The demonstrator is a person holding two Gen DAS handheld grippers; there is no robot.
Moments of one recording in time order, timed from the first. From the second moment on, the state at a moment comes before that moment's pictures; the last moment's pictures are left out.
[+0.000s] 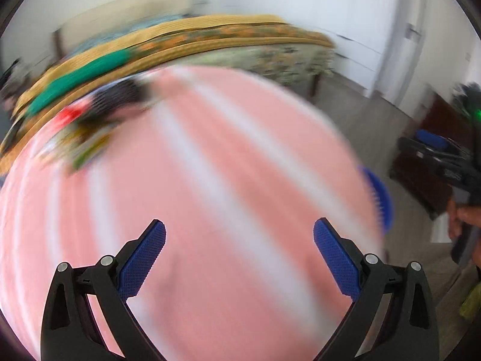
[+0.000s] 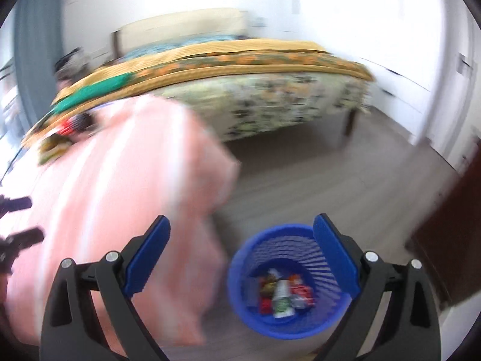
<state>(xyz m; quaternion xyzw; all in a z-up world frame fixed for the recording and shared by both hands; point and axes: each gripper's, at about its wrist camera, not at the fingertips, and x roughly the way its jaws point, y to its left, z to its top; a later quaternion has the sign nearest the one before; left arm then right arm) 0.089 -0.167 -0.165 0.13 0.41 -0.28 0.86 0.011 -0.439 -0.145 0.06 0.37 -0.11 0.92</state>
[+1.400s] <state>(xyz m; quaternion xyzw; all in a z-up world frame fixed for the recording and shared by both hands) 0.253 -0.040 -0.163 -0.02 0.46 -0.24 0.86 0.136 -0.223 -0.184 -0.02 0.47 0.08 0.88</state>
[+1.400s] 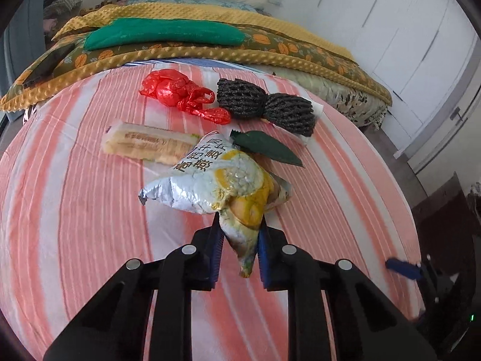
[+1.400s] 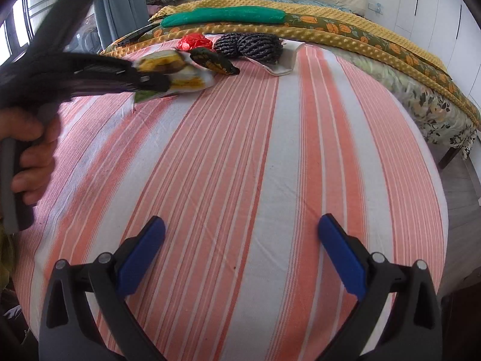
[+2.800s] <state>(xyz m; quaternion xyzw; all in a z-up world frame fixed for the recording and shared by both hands) 0.226 0.050 -0.182 0.07 0.46 -0.12 0.88 0.135 -0.224 -0.184 -0.02 0.47 0.08 0.88</state>
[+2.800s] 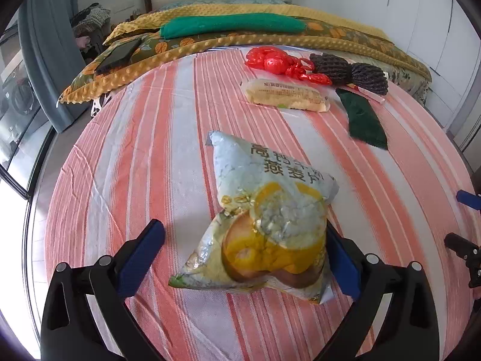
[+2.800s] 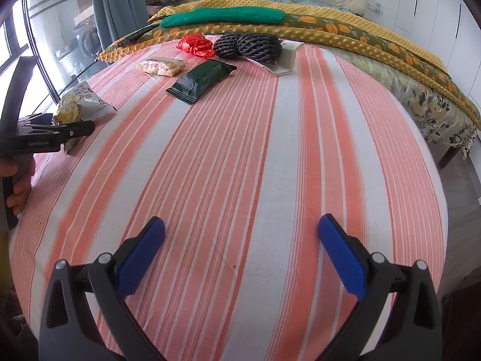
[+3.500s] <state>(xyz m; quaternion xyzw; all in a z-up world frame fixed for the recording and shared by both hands) 0.226 0.052 -0.182 0.07 0.46 -0.12 0.88 0.306 -0.138 -0.183 0.02 0.48 0.01 0.88</state>
